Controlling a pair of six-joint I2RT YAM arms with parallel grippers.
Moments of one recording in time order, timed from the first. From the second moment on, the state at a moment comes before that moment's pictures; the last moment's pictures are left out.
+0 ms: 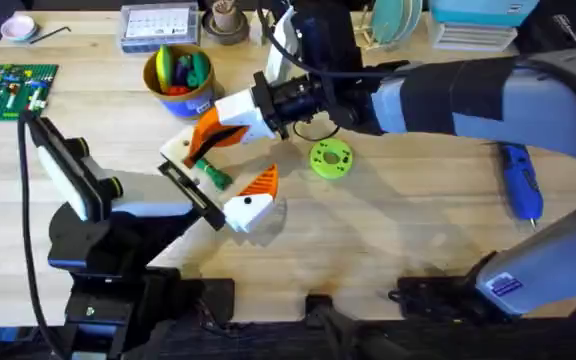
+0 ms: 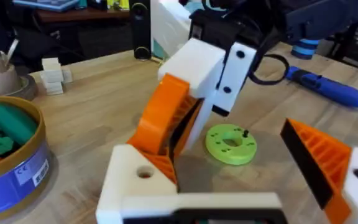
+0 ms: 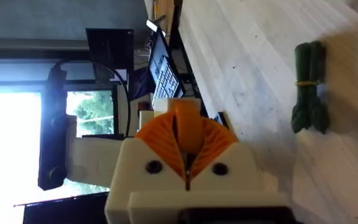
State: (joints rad) left arm -0.07 0.01 0.01 -0.08 0.73 -0.06; right arm 0.67 1.83 1.09 0.24 -1.05 0.98
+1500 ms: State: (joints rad) left arm -0.09 0.01 0.01 -0.09 0.91 0.00; right arm 0.60 1.86 1.08 0.23 -1.47 0.86
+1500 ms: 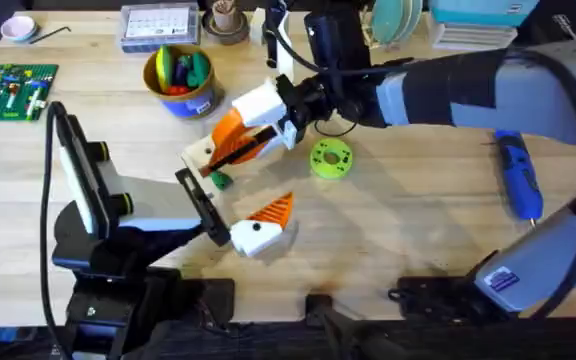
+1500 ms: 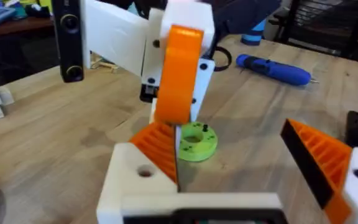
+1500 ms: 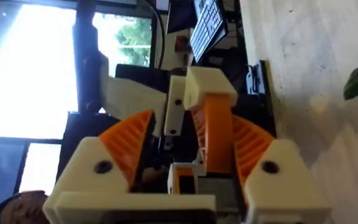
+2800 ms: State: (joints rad) left arm -0.10 0.01 0.01 -0.10 1.00 0.00; right arm 0.32 1.27 1.09 -0.74 -0.41 -0.09
